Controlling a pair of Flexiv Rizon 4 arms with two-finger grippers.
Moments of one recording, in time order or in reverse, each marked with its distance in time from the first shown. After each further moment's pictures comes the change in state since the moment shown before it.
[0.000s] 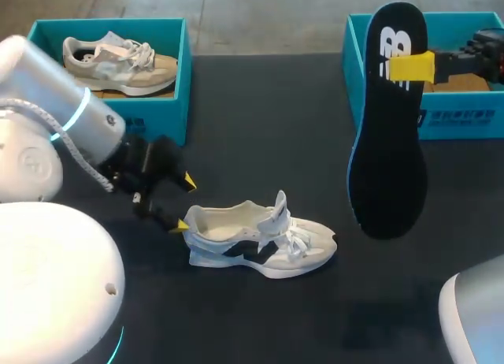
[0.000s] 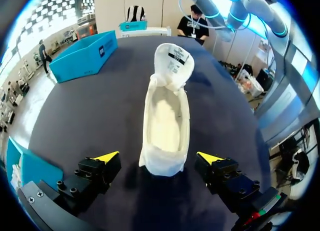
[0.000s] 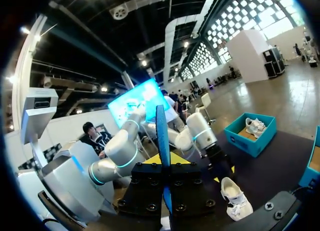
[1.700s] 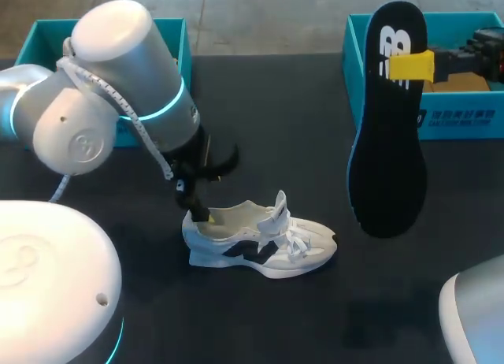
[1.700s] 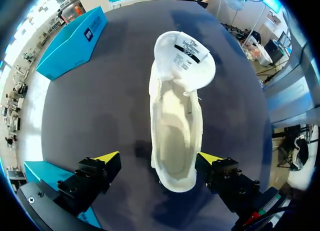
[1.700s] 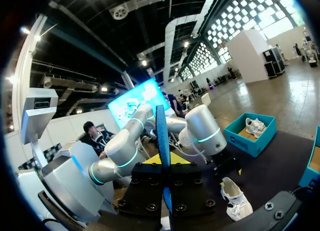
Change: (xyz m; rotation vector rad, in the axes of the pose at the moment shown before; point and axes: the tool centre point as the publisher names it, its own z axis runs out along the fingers) left arm -0.017 -0.041 0.012 -0.337 -0.061 0.065; right arm -0.001 0.001 0.000 0.002 0.001 0.000
